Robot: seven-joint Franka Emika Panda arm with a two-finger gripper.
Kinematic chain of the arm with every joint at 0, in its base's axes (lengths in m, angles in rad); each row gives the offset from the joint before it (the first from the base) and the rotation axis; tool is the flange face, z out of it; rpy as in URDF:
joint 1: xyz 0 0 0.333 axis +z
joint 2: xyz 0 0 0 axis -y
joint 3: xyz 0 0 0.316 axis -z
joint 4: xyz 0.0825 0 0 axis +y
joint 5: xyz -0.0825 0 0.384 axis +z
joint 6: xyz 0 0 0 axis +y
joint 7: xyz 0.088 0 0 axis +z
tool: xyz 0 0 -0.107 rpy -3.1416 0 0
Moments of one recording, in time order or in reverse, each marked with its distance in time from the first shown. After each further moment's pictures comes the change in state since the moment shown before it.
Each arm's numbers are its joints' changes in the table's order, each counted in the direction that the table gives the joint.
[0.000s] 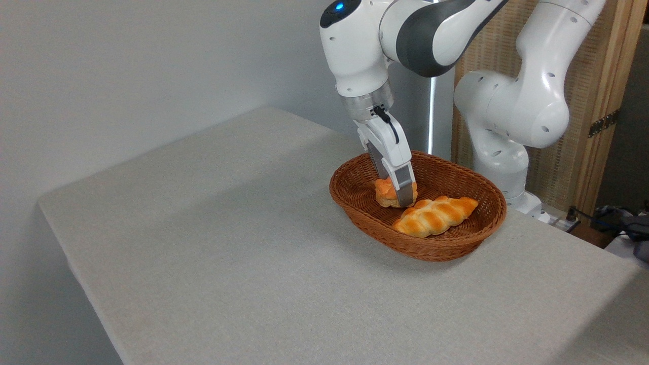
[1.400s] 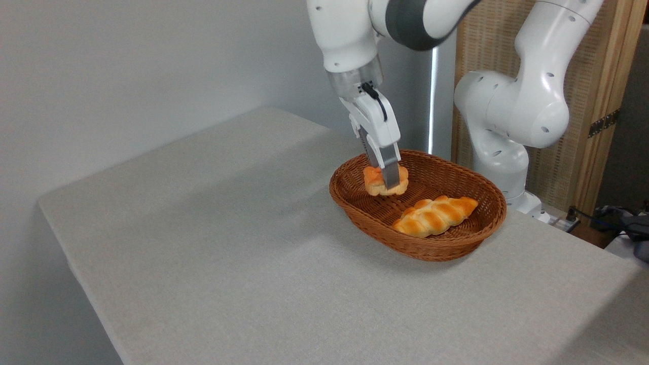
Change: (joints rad) arm 0.000 -0.053 -0.003 -0.174 0.016 0.117 0.000
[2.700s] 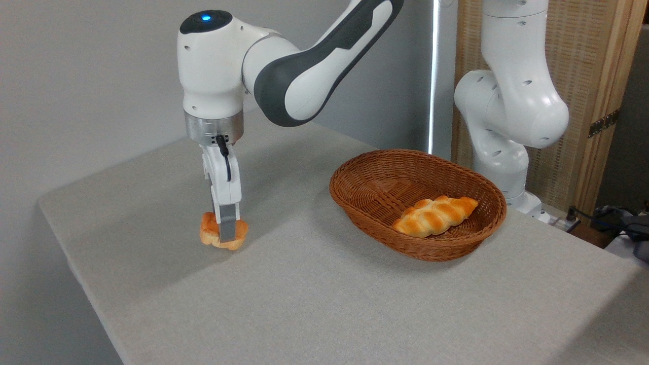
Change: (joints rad) arm -0.008 -0.665 0.038 -0.489 -0.172 -0.553 -0.001
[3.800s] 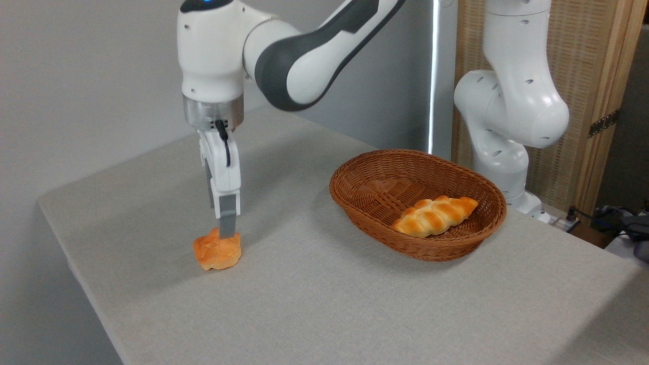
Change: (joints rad) arm 0.014 0.044 -0.006 -0.032 0.024 0.063 0.024
